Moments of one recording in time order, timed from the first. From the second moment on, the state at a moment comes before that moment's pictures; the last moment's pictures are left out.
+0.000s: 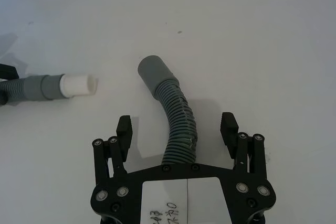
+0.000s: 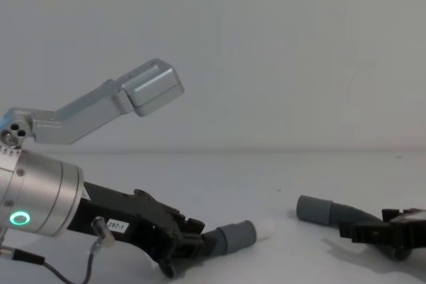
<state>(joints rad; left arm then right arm) -0.47 0.54 0.65 -1.55 -0.29 0.40 -0.63 0.21 0.49 -0.37 -1.47 0.51 0.29 0.36</state>
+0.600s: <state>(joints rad) -0.47 0.54 0.65 -1.55 -0.29 0.40 -0.63 0.21 0.49 -0.37 -1.47 0.51 0.29 0.36</state>
